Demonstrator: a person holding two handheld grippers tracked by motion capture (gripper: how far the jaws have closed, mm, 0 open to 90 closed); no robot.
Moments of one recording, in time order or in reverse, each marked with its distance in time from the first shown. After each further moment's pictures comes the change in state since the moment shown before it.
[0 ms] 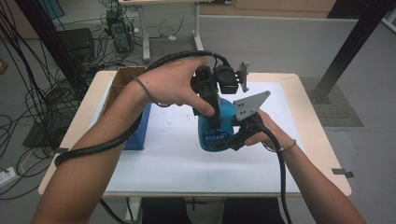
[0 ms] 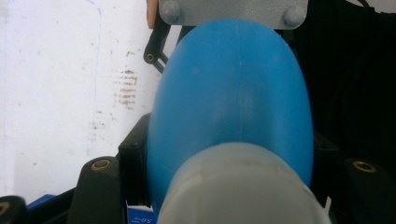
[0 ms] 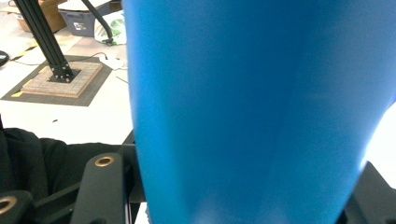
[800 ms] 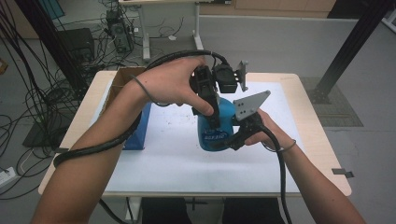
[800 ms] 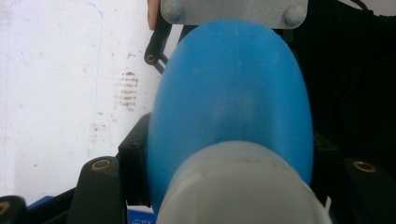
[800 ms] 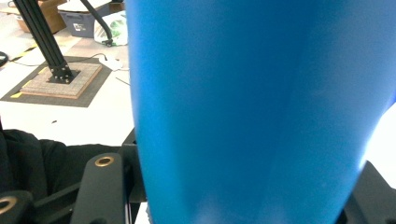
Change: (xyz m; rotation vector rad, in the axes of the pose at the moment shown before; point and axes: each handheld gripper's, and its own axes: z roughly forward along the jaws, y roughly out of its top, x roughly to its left) left arm 0.000 -0.002 -0.002 -0.011 0.000 -0.002; right arm 0.000 0.001 0.000 -0.003 -0.002 -0.001
